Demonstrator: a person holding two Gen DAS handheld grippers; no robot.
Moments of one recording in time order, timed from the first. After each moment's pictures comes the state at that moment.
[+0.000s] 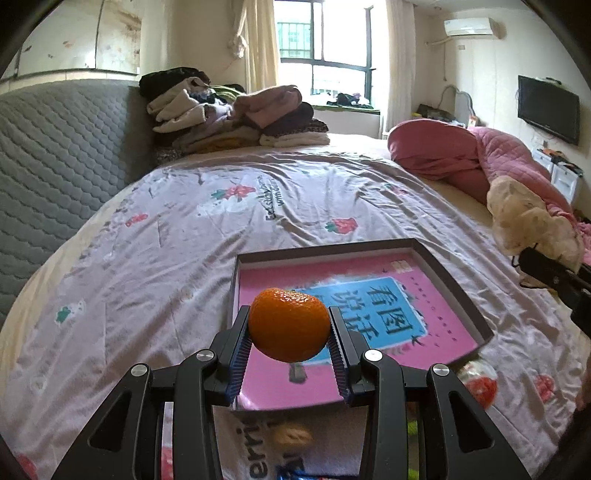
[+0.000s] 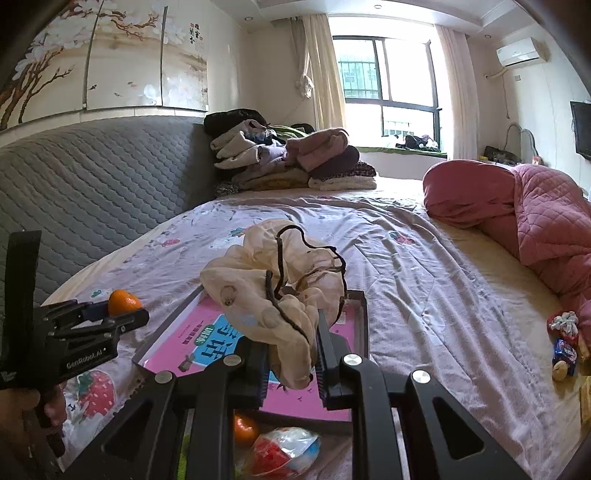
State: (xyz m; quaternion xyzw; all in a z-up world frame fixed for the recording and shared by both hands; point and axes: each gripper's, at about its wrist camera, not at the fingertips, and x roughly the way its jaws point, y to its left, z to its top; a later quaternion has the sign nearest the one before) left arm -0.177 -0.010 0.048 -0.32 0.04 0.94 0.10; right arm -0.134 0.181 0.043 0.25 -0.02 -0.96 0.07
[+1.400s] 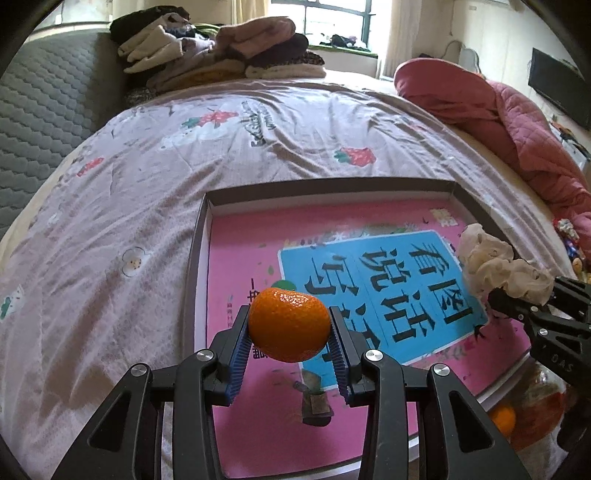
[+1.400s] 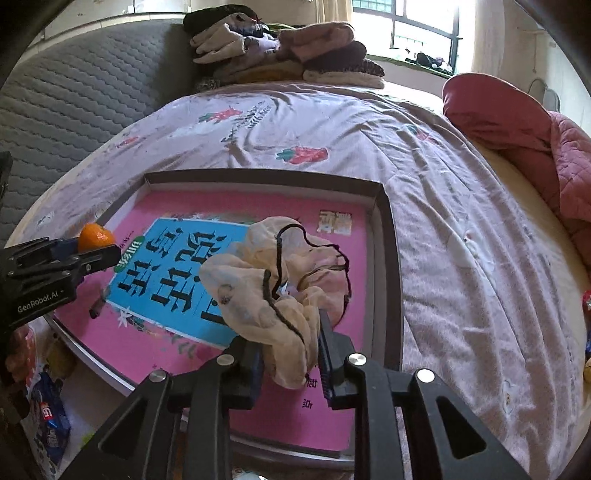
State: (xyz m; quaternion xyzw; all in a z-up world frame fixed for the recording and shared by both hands) left arm -0.275 -0.001 -0.037 -0.44 0.04 0.89 0.12; right arm -0.234 0.177 -0.065 0.45 0.02 -0.89 0.05
